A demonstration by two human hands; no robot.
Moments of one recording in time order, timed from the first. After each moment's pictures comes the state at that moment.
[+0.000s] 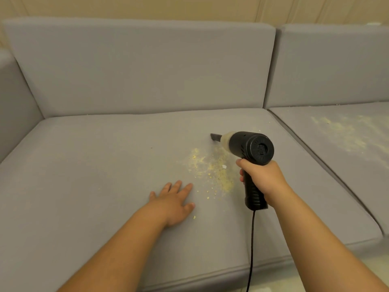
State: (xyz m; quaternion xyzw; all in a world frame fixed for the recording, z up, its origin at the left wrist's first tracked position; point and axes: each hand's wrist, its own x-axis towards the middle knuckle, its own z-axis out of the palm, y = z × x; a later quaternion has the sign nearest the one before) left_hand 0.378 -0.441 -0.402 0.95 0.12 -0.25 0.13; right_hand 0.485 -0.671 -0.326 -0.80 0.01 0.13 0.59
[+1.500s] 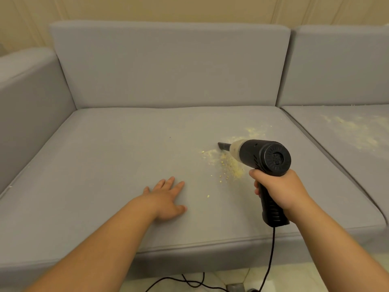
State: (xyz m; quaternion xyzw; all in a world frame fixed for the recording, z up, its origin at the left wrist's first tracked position) left_hand 0.299 -0.411 -0.396 0.95 0.14 -0.27 0.10; right_hand 0.397 -0.698 -0.310 -0.83 -0.03 0.14 0.55
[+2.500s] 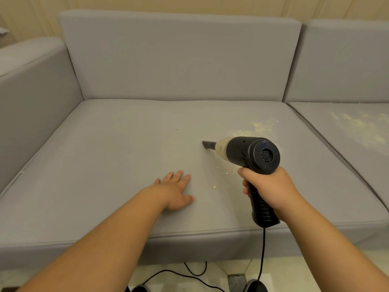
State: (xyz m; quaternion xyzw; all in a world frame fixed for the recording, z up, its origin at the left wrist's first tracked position) left_hand 0.295 -0.413 -0.403 0.95 0.13 -0.26 0.11; right_hand 0.358 -0.669 -0.306 -0.82 -0.06 0.17 0.54
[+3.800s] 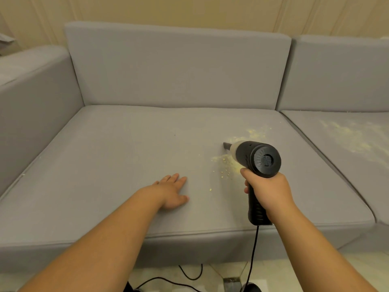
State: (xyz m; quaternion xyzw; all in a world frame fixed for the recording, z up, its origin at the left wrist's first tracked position) left_hand 0.299 -0.401 -0.411 0.96 0.12 -0.24 0.11; right_hand 0.352 -0.674 -0.312 -0.81 0.01 0.09 0.58
